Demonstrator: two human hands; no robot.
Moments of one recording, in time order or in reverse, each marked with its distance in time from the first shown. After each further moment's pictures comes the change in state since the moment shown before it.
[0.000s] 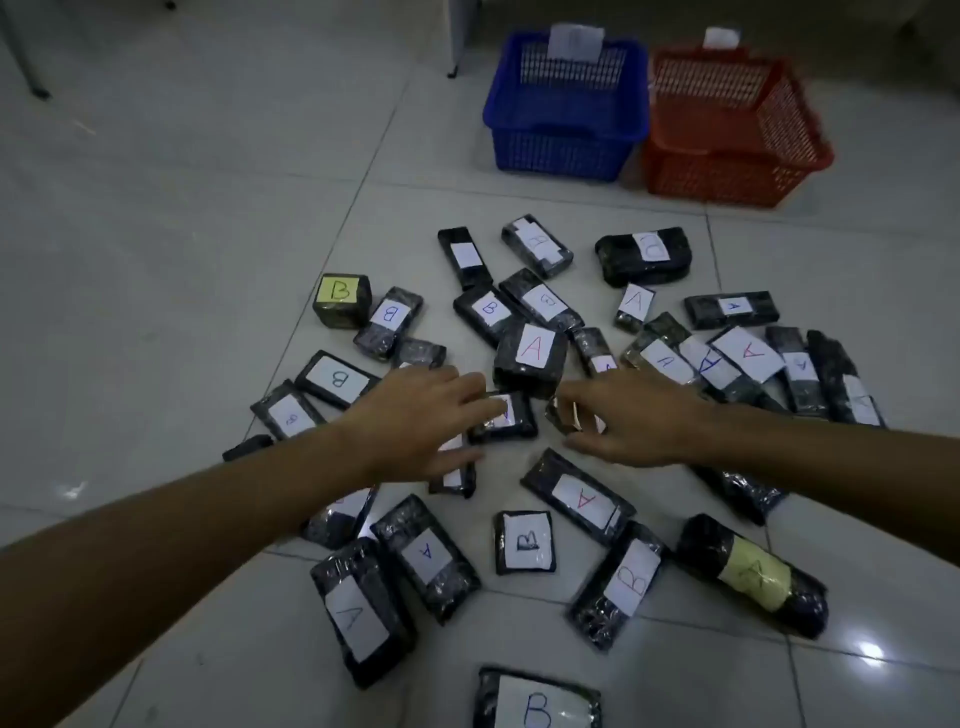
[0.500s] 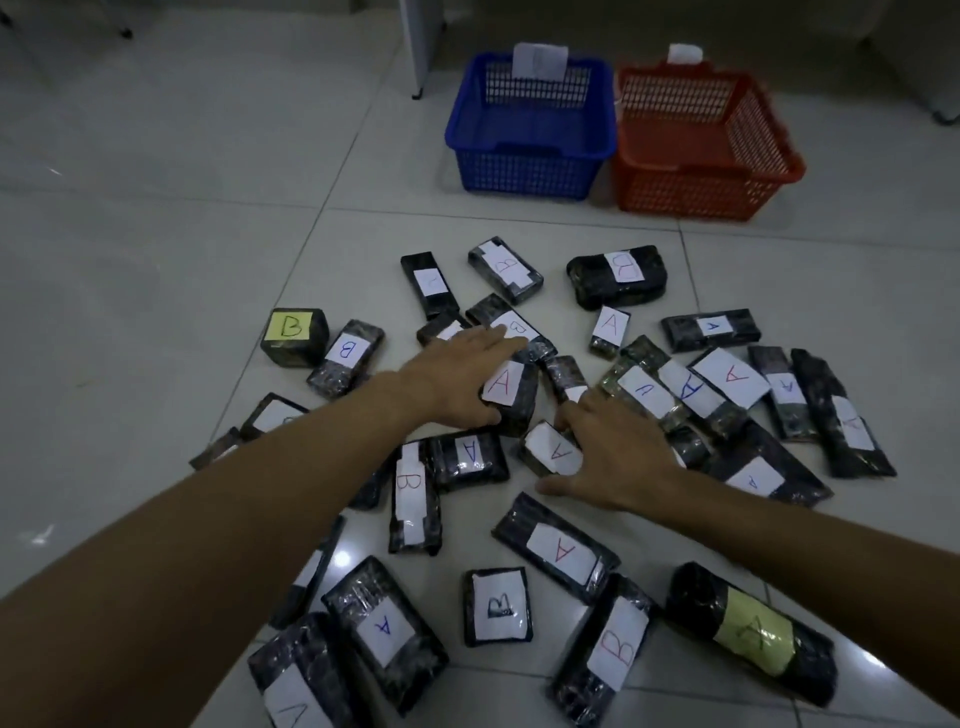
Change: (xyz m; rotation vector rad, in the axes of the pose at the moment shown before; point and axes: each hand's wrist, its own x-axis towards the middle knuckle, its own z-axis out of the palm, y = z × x) left_hand 0.124 -0.041 0.031 -0.332 -0.284 -0.331; right_hand 0.017 0.030 0.046 -0.021 0.120 0.426
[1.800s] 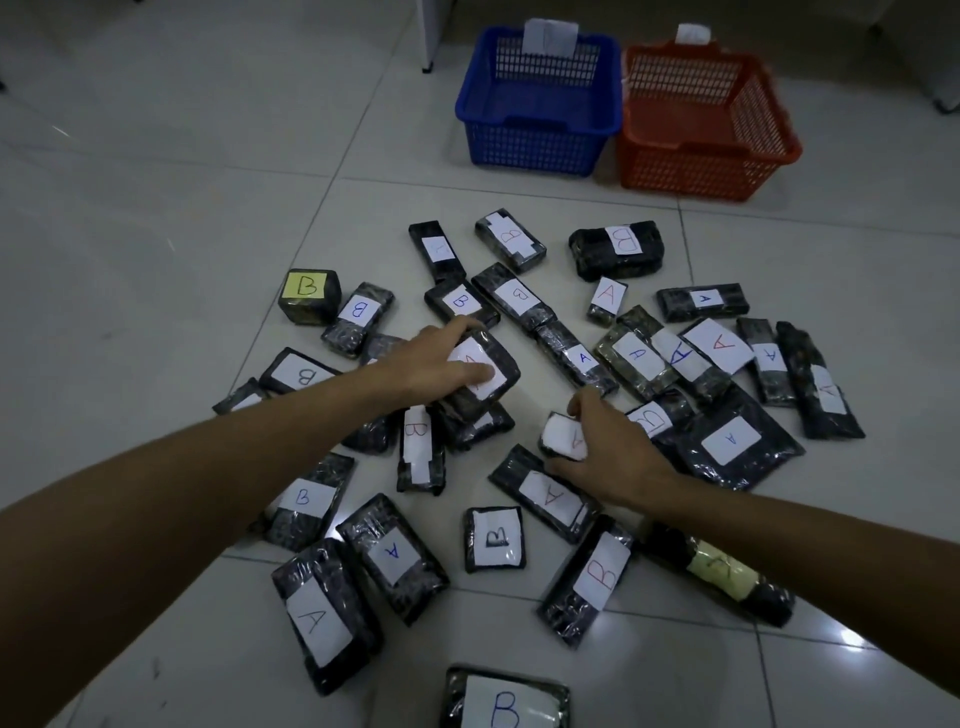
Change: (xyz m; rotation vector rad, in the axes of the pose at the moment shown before) left_hand -0.068 0.014 0.001 -0.774 0.049 -0.276; right_hand -0.049 -0.009 0.016 0.427 -0.022 0.072
